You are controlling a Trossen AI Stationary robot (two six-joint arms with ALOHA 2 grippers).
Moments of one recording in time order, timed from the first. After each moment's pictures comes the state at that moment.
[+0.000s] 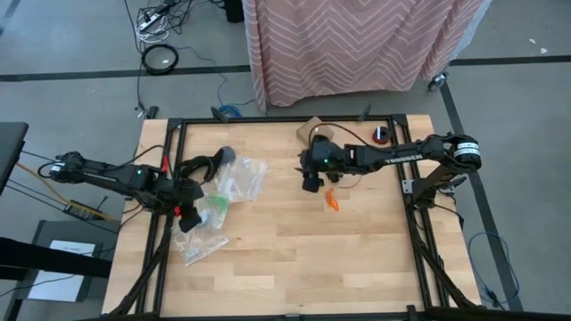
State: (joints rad) left arm -0.21 0.59 0.50 -0.92 0.22 -0.90; right arm -0.15 1.55 0.96 -0.03 0.23 -0.13
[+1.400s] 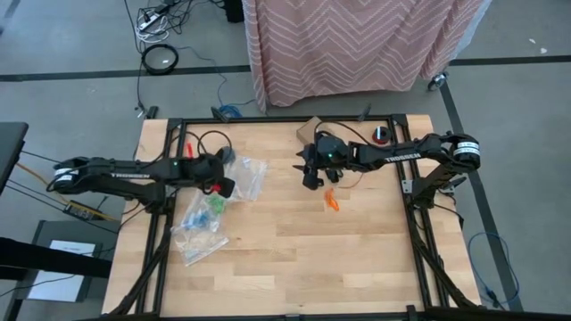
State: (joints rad) left arm 0.20 1.02 0.50 -0.56 -0.25 -0.84; right arm -0.22 1.55 0.86 0.15 0.10 -0.07
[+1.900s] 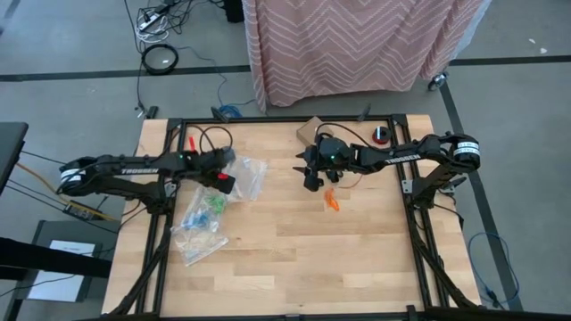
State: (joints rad) left arm 0.37 1.12 0.50 -0.56 -0.08 -0.76; right arm -0.22 1.55 0.81 0.25 0.07 -0.07
